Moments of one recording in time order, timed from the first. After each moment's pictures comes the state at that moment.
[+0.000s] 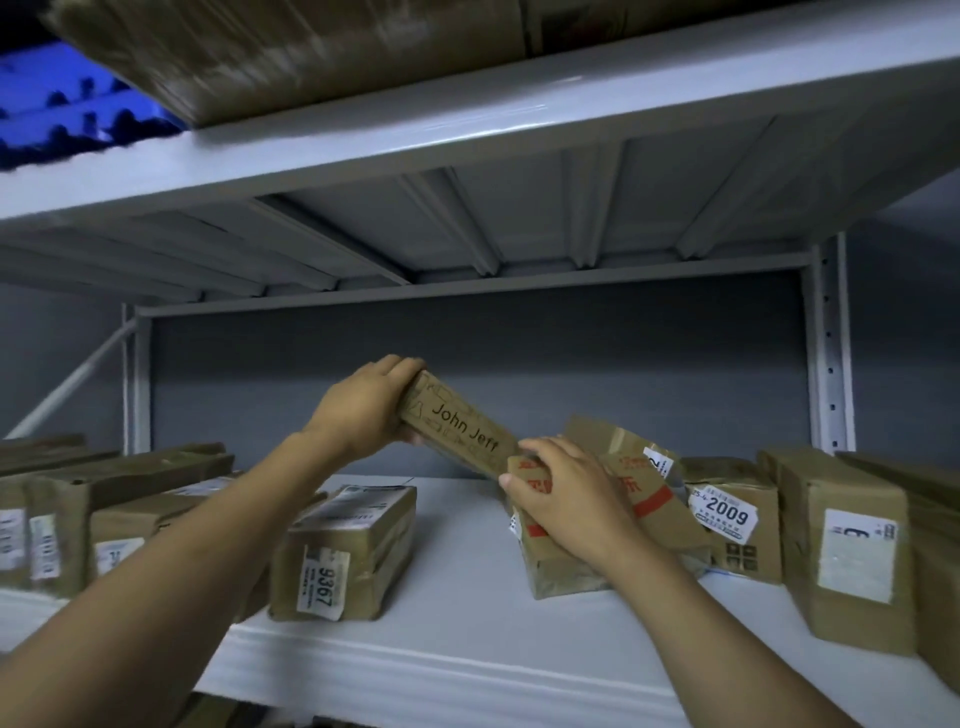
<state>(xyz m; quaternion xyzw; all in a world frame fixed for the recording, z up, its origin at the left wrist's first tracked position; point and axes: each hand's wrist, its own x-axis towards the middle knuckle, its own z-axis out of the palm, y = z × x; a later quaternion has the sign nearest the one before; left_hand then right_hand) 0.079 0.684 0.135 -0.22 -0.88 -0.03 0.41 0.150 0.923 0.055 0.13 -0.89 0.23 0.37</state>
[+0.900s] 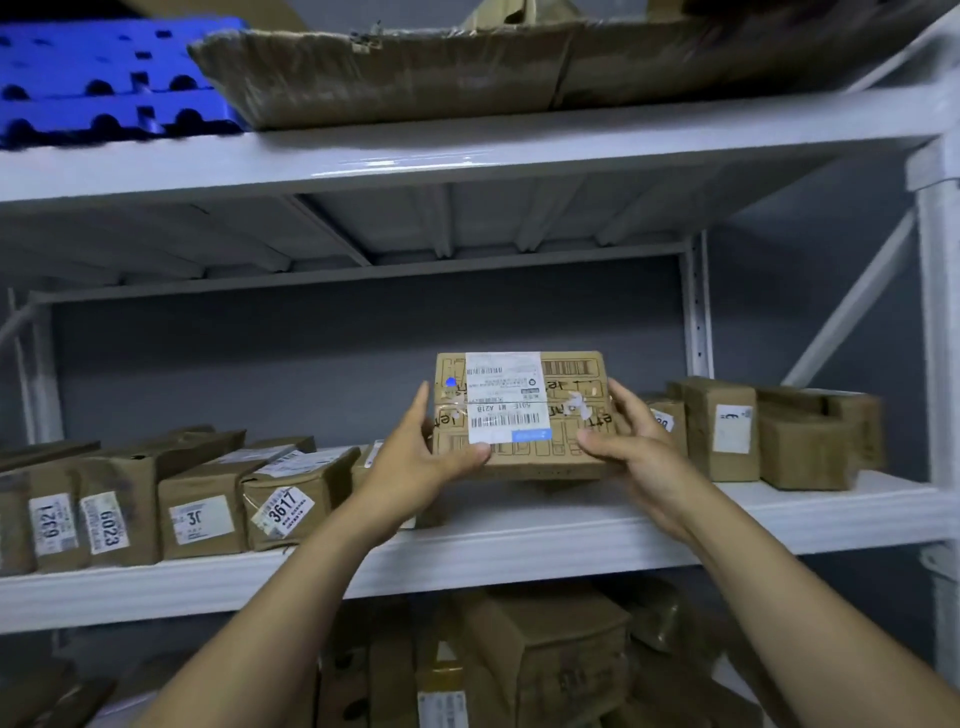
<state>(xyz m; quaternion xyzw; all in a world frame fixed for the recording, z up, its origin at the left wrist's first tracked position) 0.220 0.654 0.051 -0.35 -0.74 -0.56 0.12 0.292 0.887 0.036 0.10 -0.64 0.71 0.27</state>
